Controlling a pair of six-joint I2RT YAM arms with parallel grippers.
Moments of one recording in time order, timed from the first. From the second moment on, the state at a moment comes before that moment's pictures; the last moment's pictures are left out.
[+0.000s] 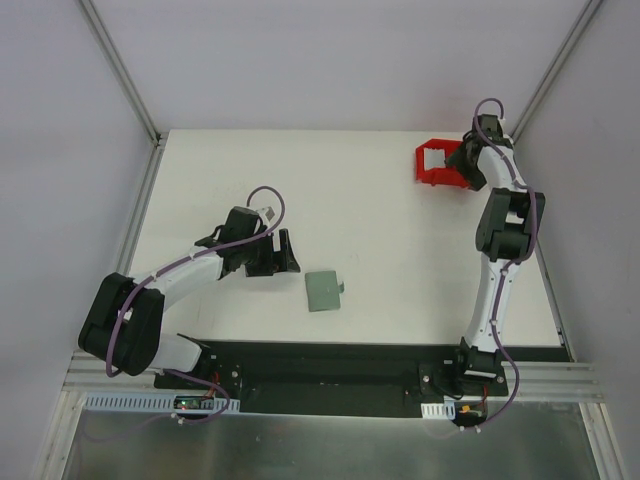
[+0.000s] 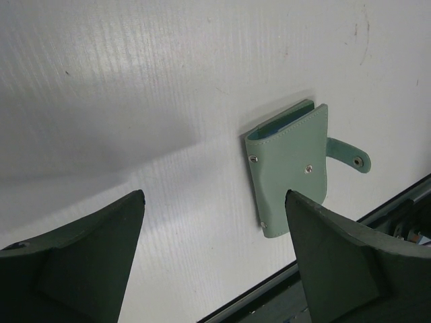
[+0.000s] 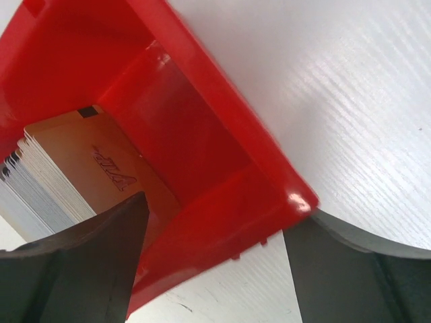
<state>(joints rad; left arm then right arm) -0.40 1.37 0.68 -0.24 0.35 -0.54 -0.10 2.38 2.10 -0.71 0.19 0.65</state>
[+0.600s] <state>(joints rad) -0.40 1.35 0.67 -0.24 0.36 -0.54 -0.04 2.11 1.64 -0.58 0.15 0.69</state>
